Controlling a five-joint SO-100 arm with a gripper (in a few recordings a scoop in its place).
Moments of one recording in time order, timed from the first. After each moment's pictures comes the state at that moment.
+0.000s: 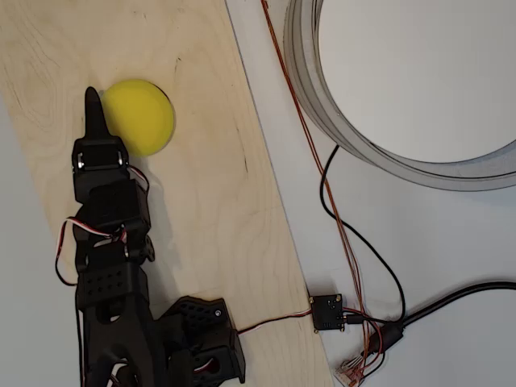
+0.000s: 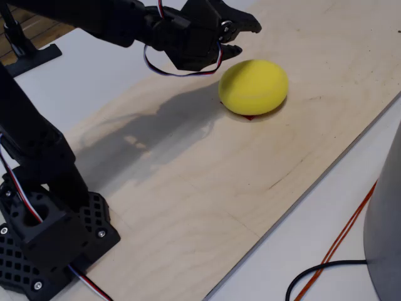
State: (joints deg) arm 89.6 93.6 137.6 -6.3 23.4
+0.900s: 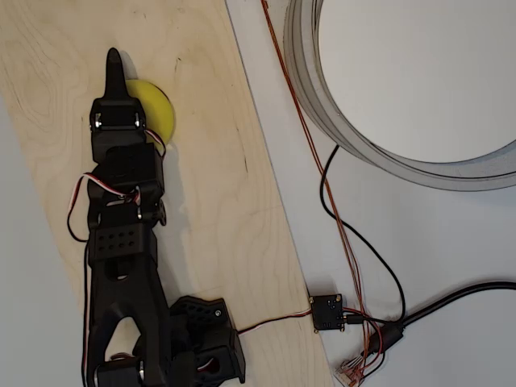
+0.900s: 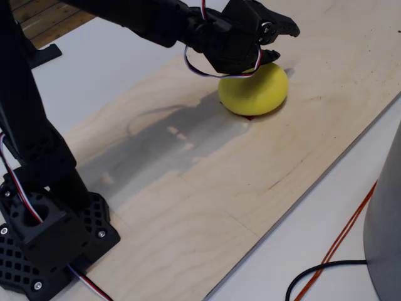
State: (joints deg) arm 95.8 78.0 122.8 -6.3 18.5
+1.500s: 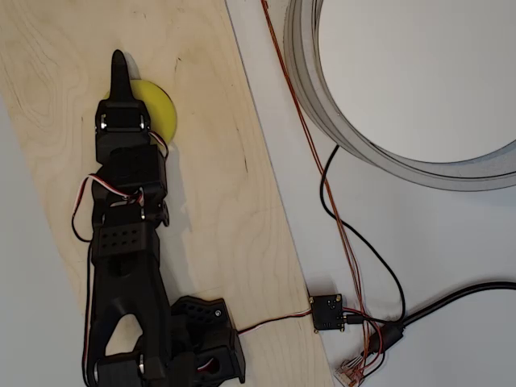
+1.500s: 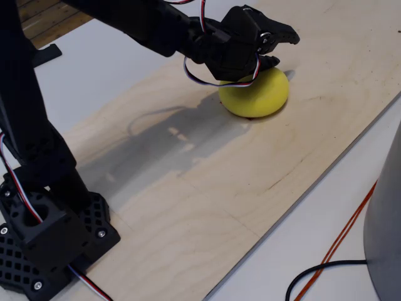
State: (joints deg) arm 96.0 75.8 124.7 -11.1 20.8
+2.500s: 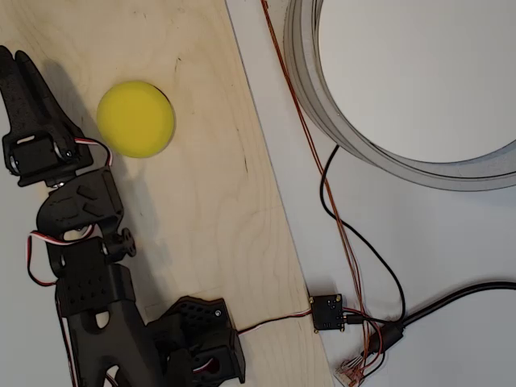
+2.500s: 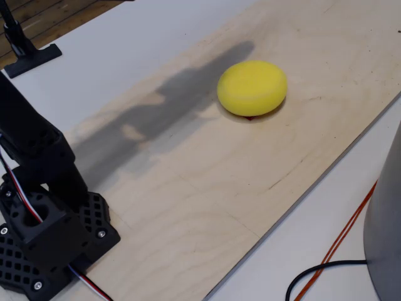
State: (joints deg) arm 88.6 98.3 124.3 -21.9 -0.4
